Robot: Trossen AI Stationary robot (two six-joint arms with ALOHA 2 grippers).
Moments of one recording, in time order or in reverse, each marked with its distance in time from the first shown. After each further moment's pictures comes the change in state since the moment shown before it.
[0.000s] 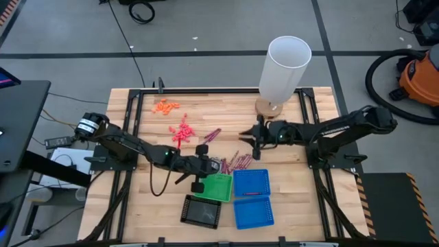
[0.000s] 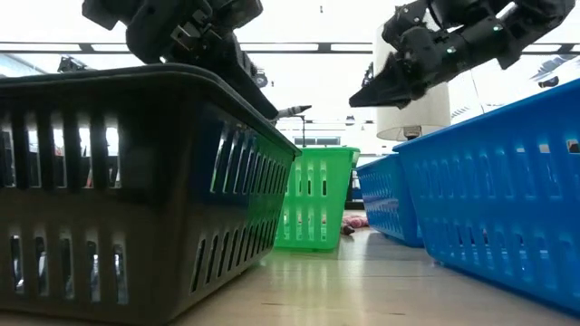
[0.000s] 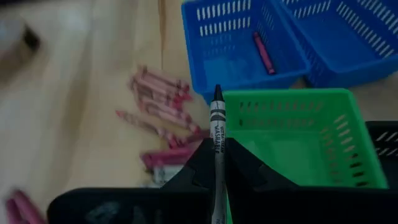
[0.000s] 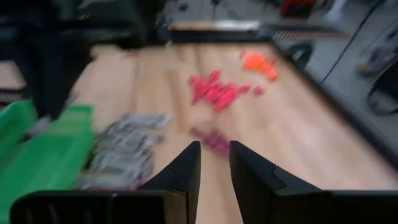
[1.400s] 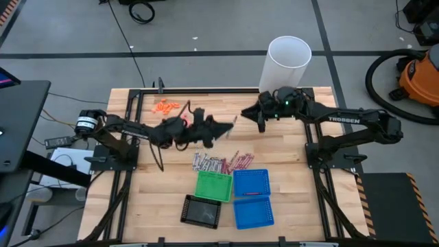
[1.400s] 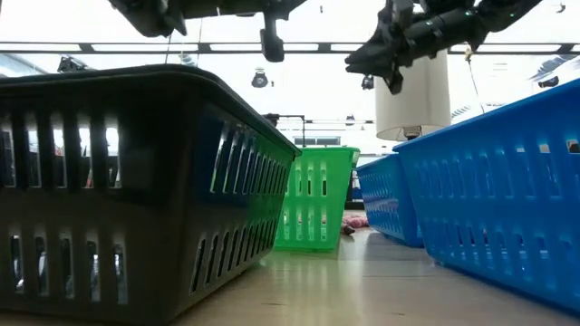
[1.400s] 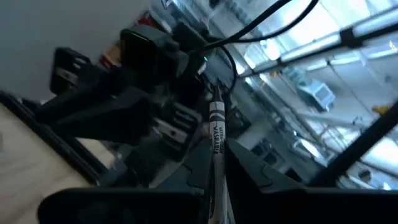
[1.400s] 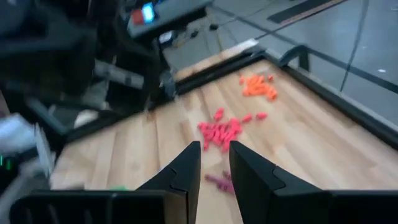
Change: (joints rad) left arm 0.284 -0.030 0.000 0.907 0.086 -0.815; right arm -0.358 -0.107 0.228 -0.263 -0.451 0.332
